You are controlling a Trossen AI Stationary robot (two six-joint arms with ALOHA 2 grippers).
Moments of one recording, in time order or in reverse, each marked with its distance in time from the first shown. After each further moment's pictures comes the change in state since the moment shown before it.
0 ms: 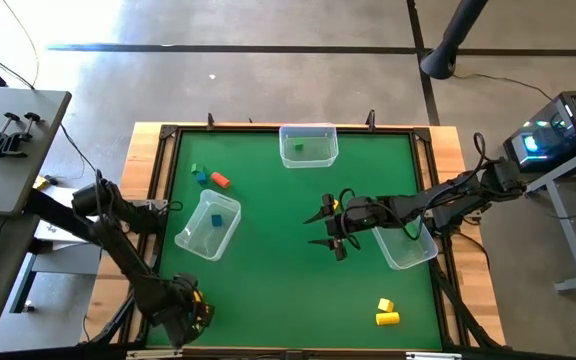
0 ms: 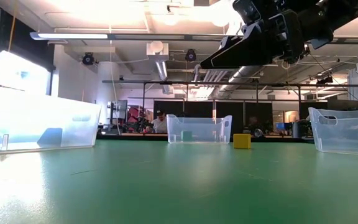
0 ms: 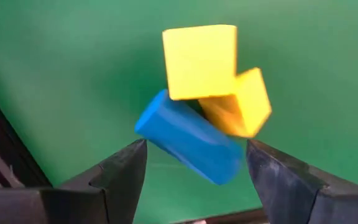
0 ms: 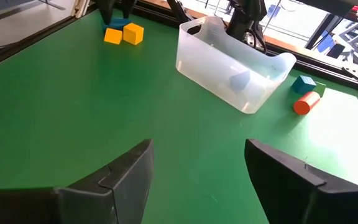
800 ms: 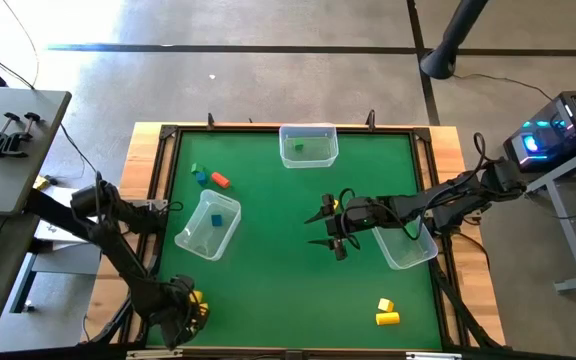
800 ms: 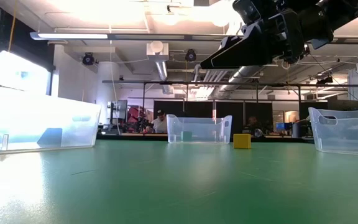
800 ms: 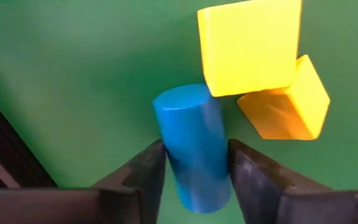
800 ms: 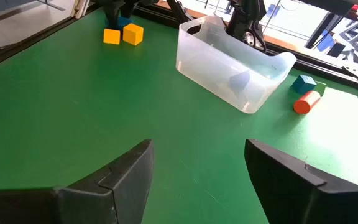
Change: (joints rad) left arm -0.050 0.009 -0.065 0.077 0.019 0.005; right arm 0.000 0.000 0.000 0.000 0.000 0.010
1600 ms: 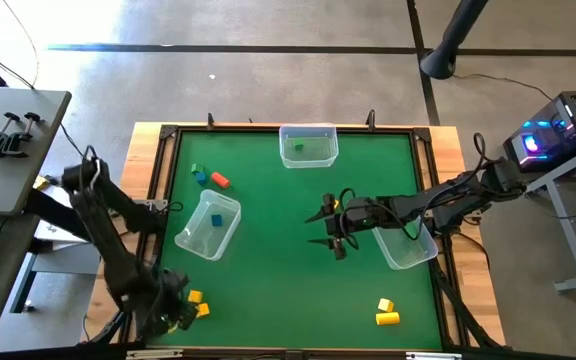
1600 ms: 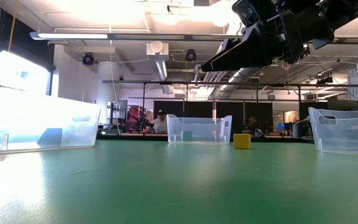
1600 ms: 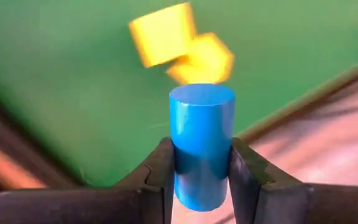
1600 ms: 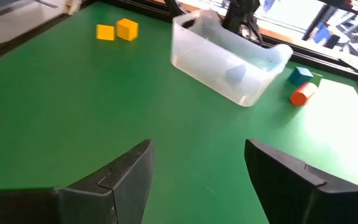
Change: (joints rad) left arm -0.026 -0.271 0.018 -0.066 -0.181 0.127; right arm 0.000 0.000 0.000 -0.015 0.032 0.022
